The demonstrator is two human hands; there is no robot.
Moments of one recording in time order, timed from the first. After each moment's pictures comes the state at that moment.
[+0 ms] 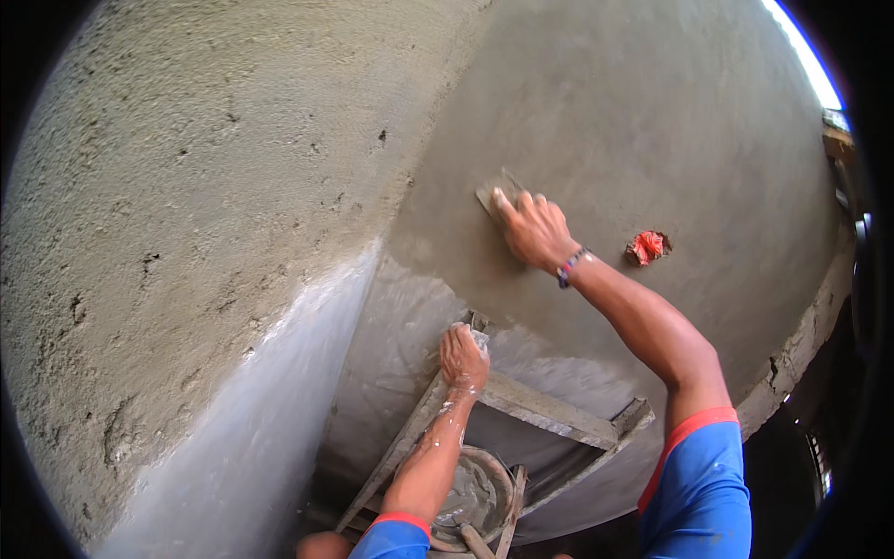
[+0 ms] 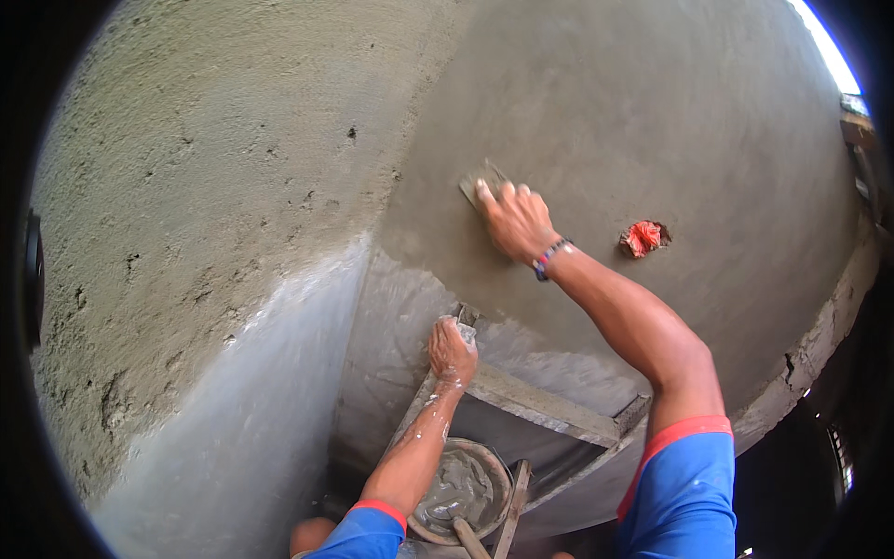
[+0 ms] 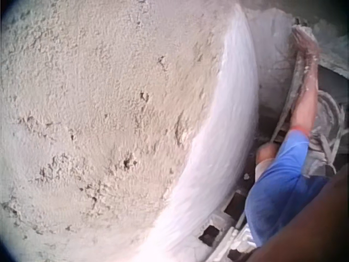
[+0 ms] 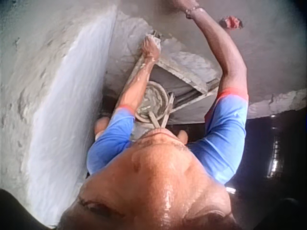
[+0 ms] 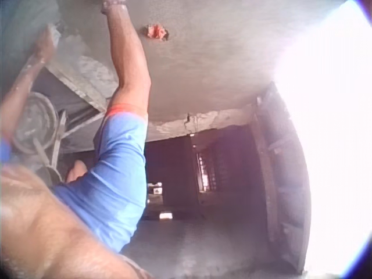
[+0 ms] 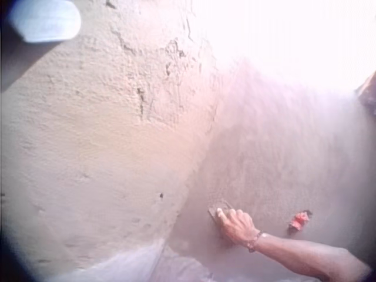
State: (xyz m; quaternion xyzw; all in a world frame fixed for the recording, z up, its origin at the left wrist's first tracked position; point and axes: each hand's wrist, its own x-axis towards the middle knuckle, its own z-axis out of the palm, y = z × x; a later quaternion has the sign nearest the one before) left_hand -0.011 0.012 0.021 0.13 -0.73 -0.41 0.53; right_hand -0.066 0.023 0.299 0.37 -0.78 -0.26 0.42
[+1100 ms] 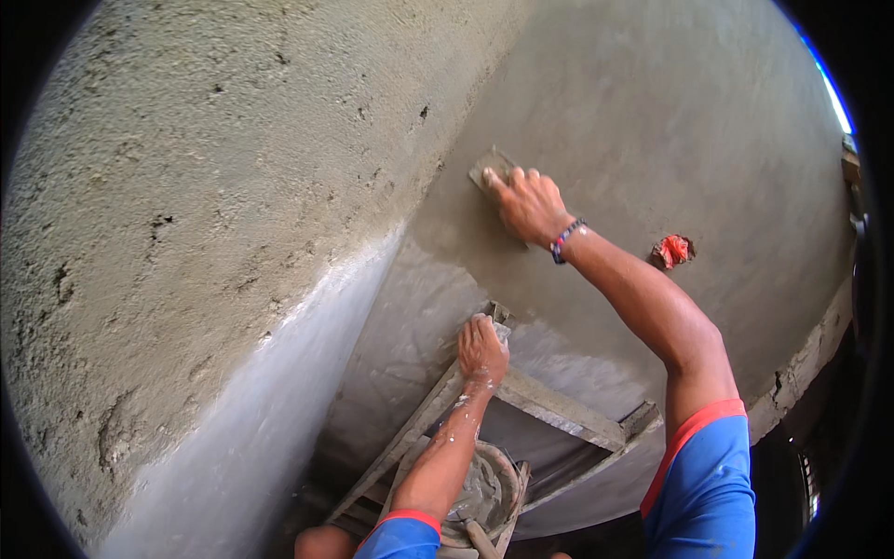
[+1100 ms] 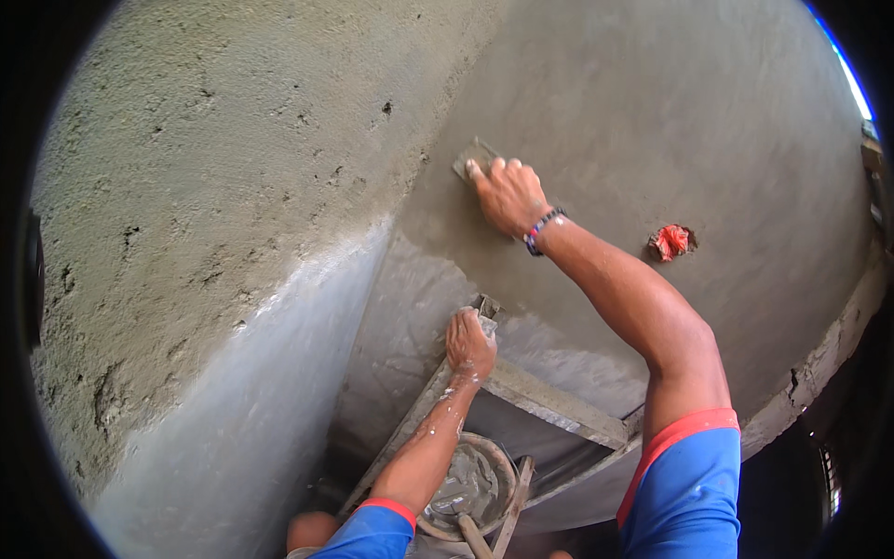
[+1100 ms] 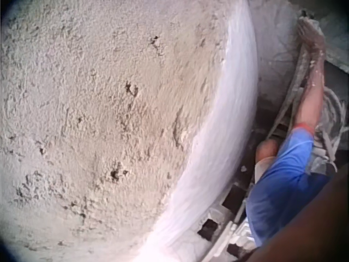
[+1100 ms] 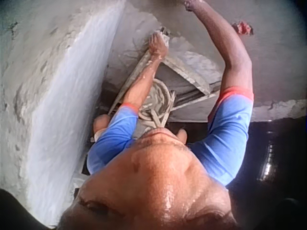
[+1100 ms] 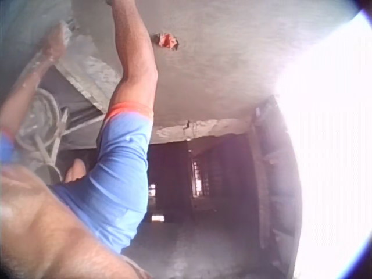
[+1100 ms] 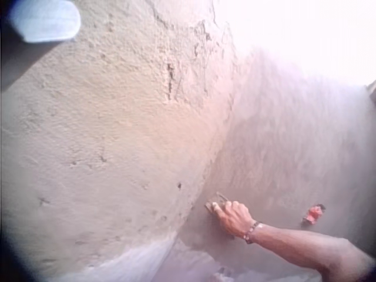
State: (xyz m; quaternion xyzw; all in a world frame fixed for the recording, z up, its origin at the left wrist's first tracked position) left_hand -0.006 0.014 0.026 0.11 -0.74 -0.42 0.51; right_hand -0.057 -0.033 0.300 0.39 -0.77 -0.34 0.37
